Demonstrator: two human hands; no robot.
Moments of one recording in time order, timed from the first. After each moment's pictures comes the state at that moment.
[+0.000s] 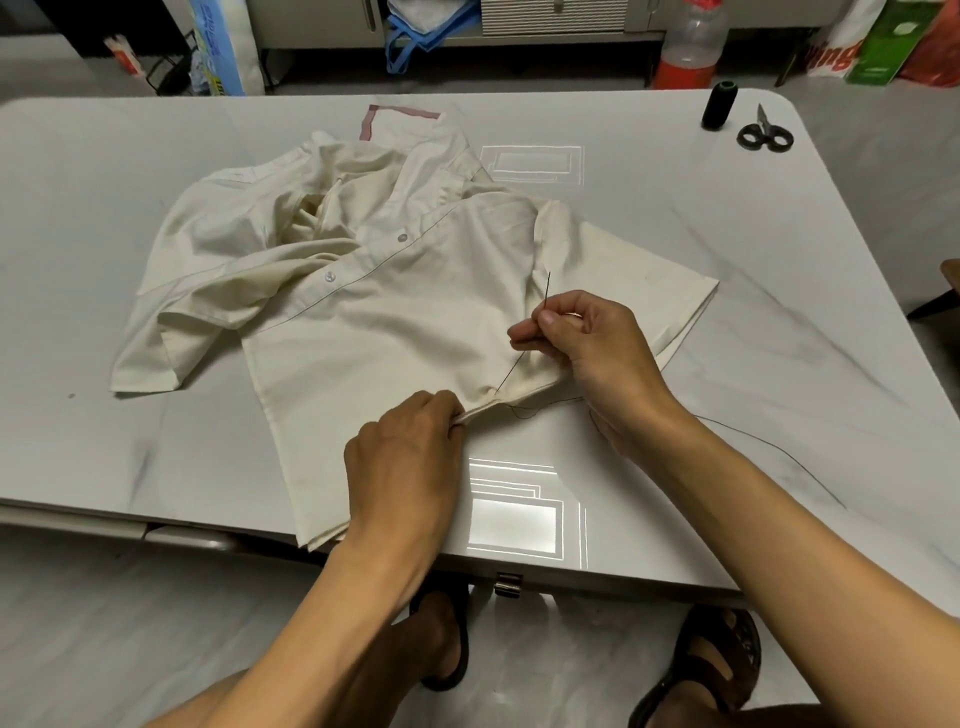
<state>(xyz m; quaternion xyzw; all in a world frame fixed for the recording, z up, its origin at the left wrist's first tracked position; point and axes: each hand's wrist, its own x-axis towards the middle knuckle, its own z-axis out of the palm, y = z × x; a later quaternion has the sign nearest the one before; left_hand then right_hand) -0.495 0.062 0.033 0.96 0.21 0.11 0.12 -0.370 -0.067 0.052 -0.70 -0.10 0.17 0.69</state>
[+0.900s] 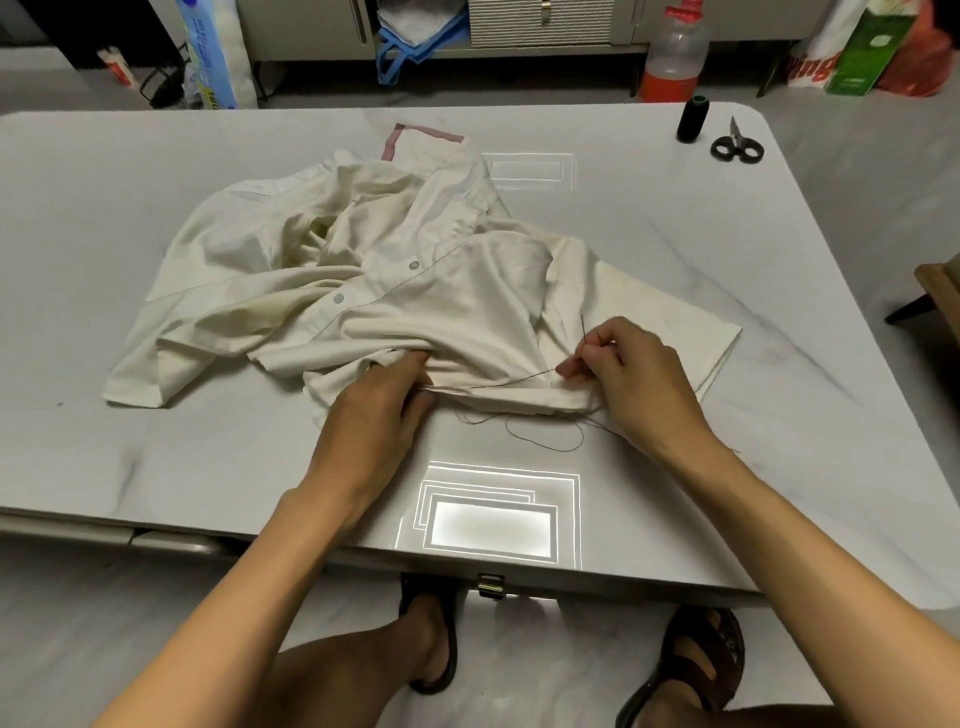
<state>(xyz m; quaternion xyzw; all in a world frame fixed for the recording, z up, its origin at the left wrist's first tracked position) -0.472 0.111 0.008 0.96 0.06 0.15 0.22 -0.367 -0.122 0.049 -0.85 -0.12 0.10 0.49</state>
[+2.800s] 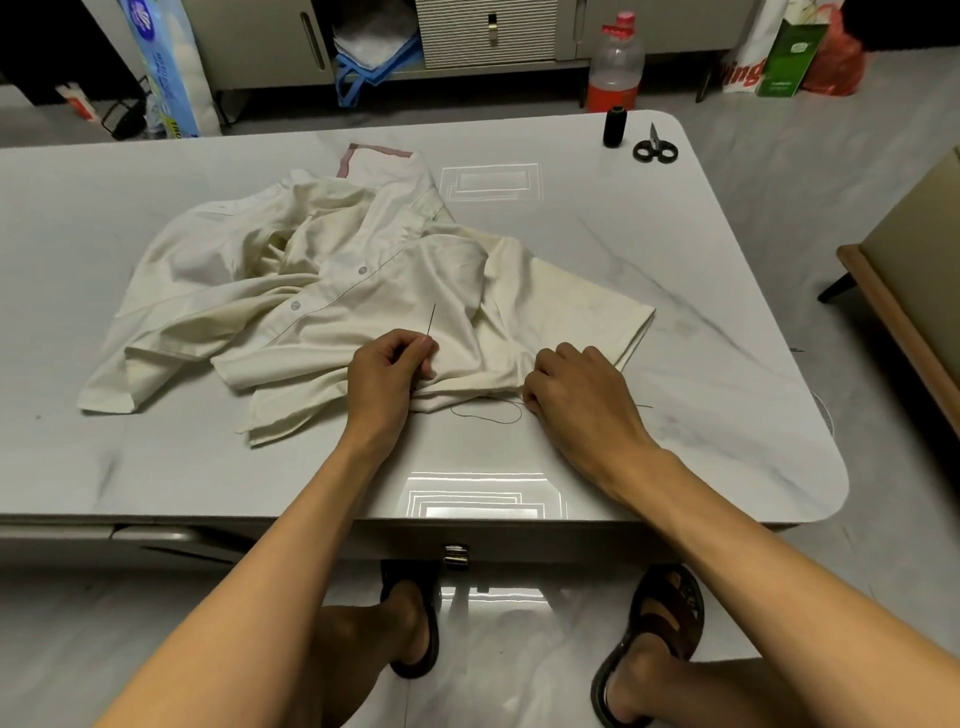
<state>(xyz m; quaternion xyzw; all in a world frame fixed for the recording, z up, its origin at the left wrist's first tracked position) -0.428 0.053 0.007 0.73 0.19 0.17 0.63 -0.398 -0.160 0.025 -0.94 -0.34 -0.08 0.06</state>
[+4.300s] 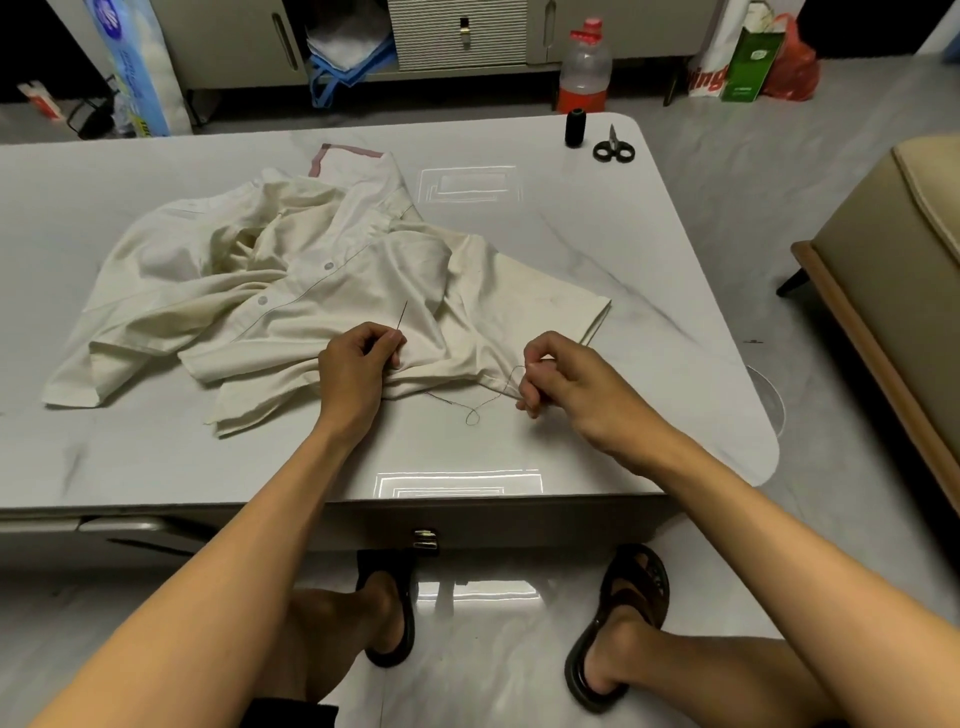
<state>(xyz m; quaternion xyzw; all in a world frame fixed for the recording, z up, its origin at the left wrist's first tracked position) -0.427 0.049 0.002 0.79 0.19 0.18 0.55 -0.417 -0.207 0.067 -0.74 -0.20 0.23 0.60</state>
